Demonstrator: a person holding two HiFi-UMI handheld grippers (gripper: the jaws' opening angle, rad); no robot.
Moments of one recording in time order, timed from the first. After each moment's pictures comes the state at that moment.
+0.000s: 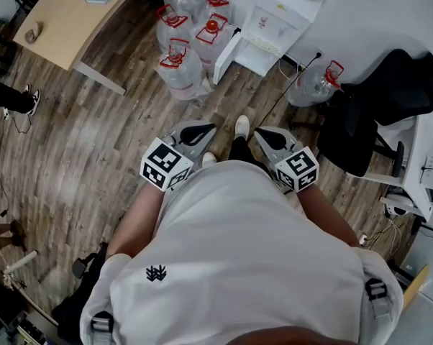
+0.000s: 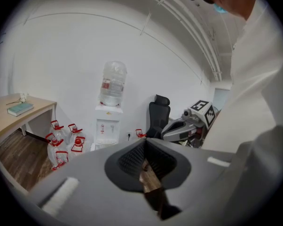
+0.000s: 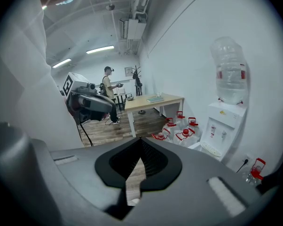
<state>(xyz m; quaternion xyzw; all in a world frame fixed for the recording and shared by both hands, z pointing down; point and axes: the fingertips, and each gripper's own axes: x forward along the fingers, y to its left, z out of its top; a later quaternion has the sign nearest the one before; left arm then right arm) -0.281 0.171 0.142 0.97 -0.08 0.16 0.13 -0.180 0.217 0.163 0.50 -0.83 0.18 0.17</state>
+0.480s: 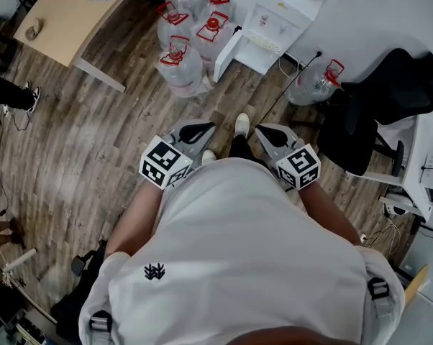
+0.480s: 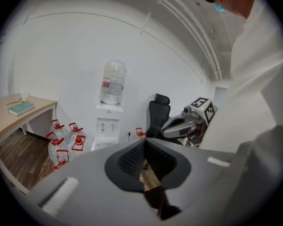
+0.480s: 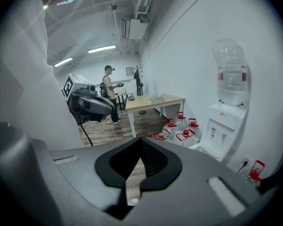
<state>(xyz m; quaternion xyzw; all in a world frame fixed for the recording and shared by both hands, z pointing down) -0.286 0.177 0.146 0.97 -0.08 0.17 0.13 -0.181 0.221 0.158 0.50 -0.83 0.17 0.18</state>
